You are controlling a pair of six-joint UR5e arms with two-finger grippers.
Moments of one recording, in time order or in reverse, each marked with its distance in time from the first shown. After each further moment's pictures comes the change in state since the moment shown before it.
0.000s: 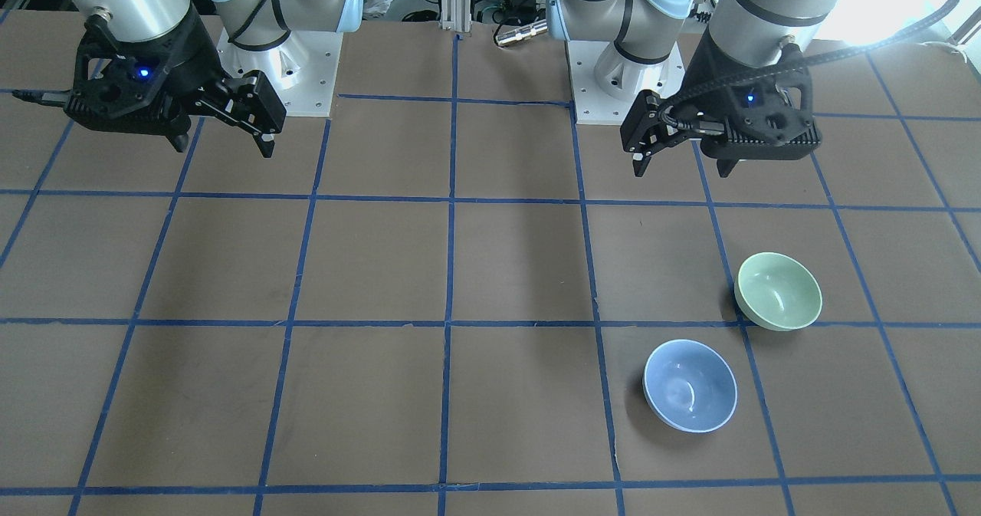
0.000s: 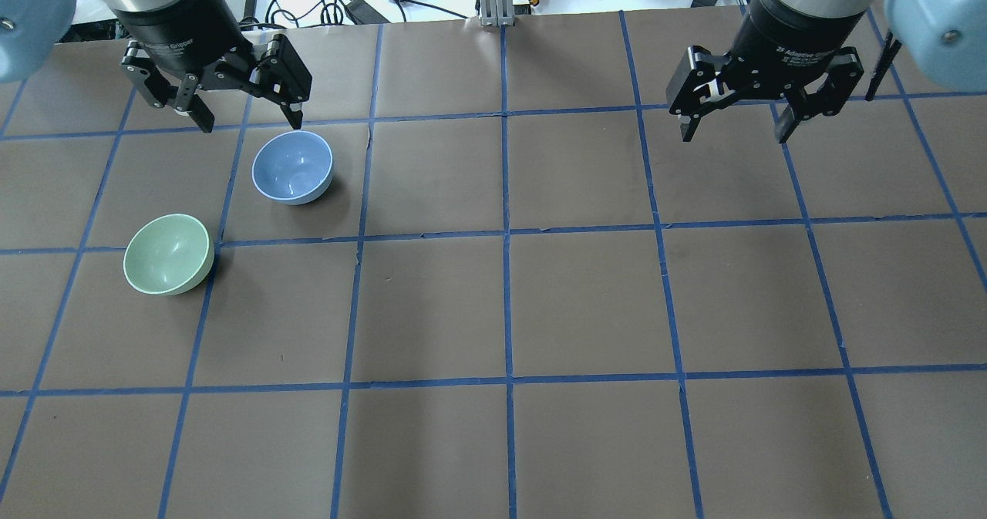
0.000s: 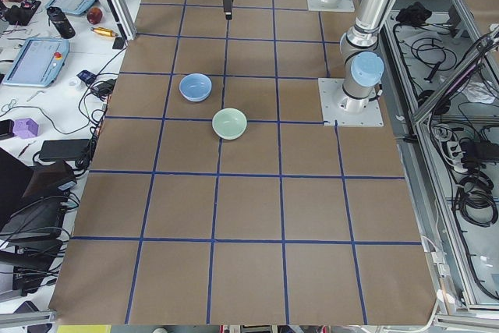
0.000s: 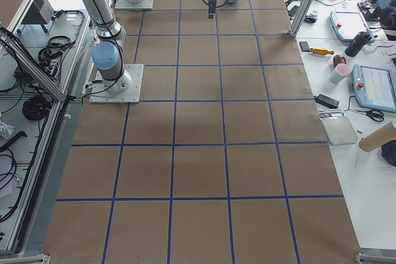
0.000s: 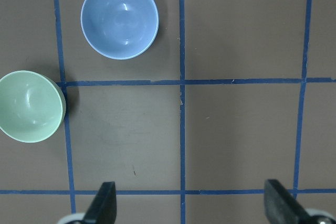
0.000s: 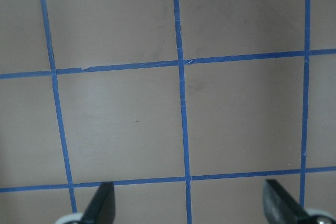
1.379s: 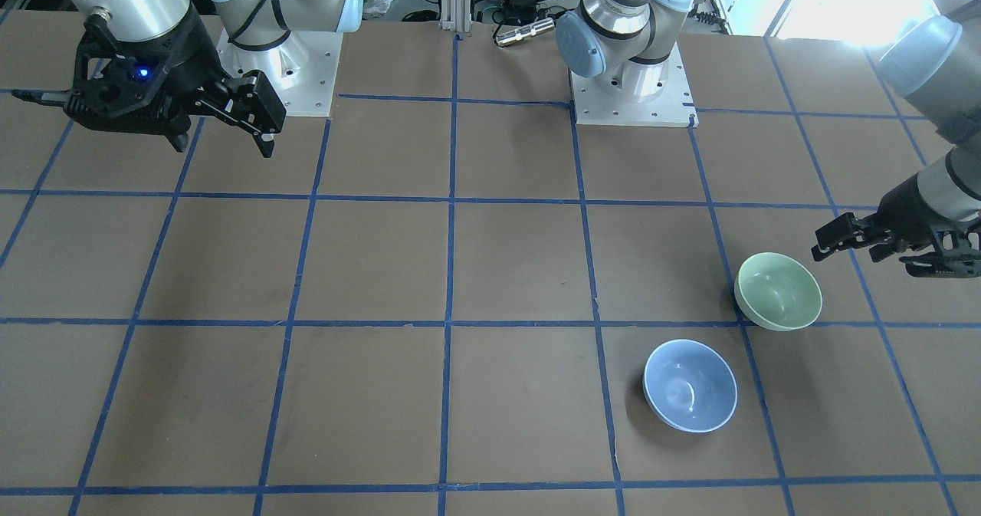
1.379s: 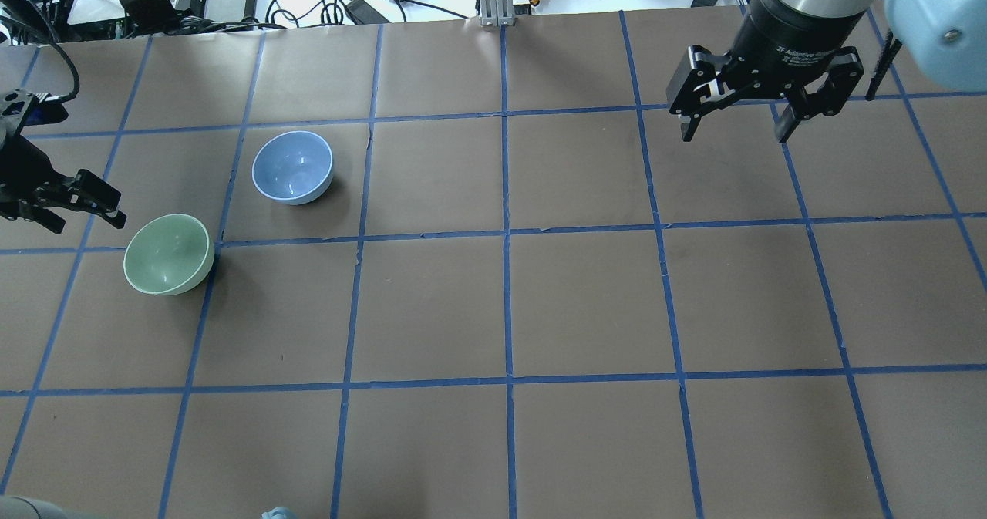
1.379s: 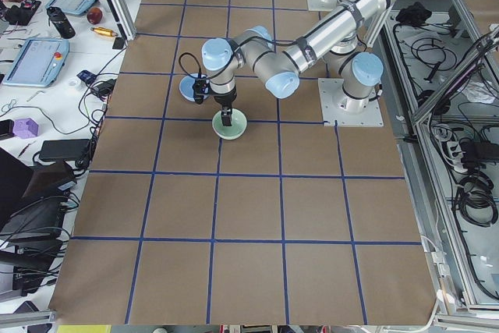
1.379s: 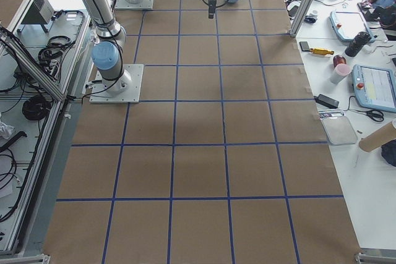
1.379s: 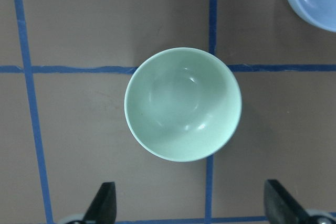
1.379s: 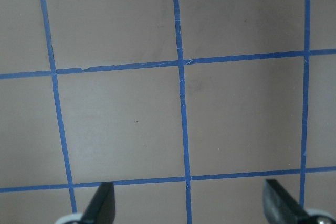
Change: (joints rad) left arm 0.554 -0.172 -0.313 0.451 -0.016 0.537; right arm 0.000 0.000 0.000 0.000 0.000 0.000
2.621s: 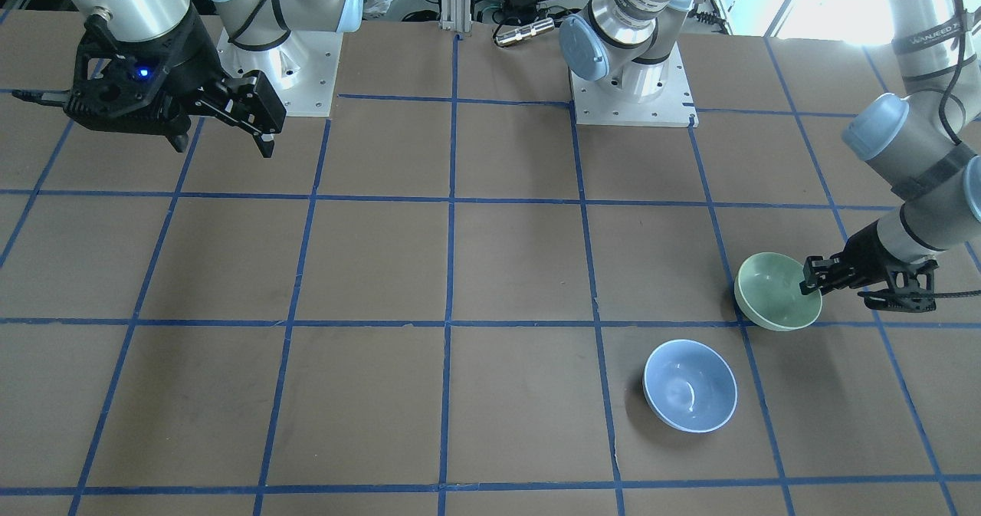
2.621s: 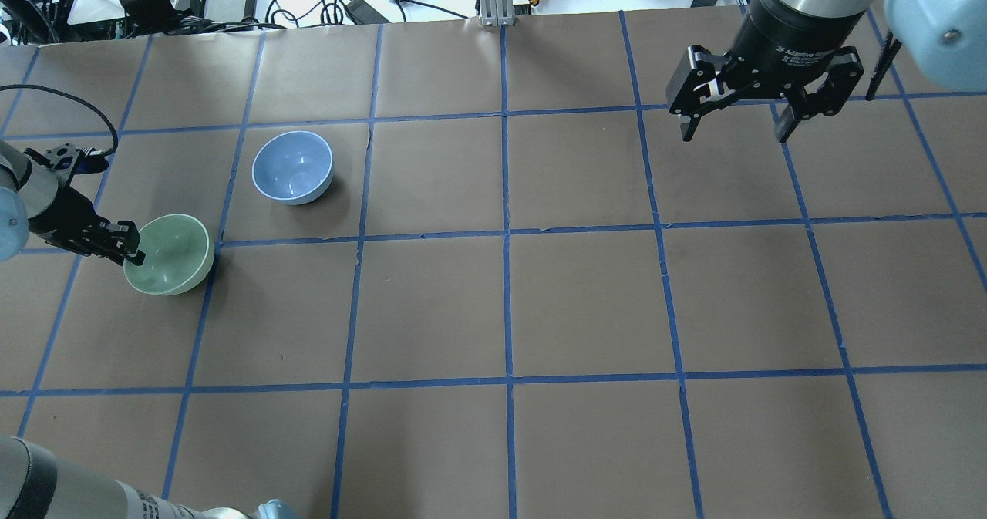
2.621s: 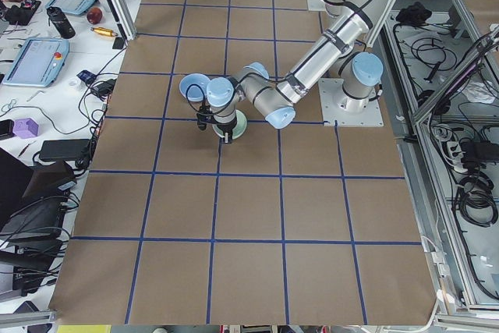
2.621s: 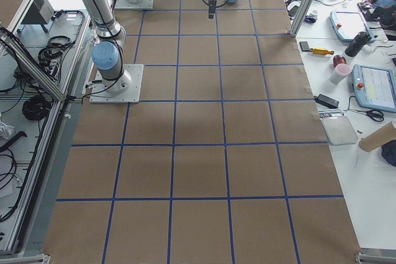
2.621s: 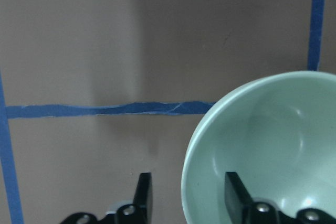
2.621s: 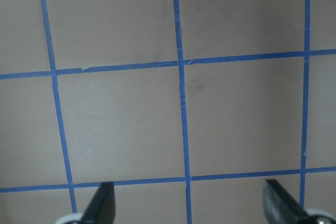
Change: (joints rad) left arm 0.038 -0.127 -0.093 0.191 -0.034 0.087; right arm 0.000 0.000 0.000 -0.001 0.000 0.000
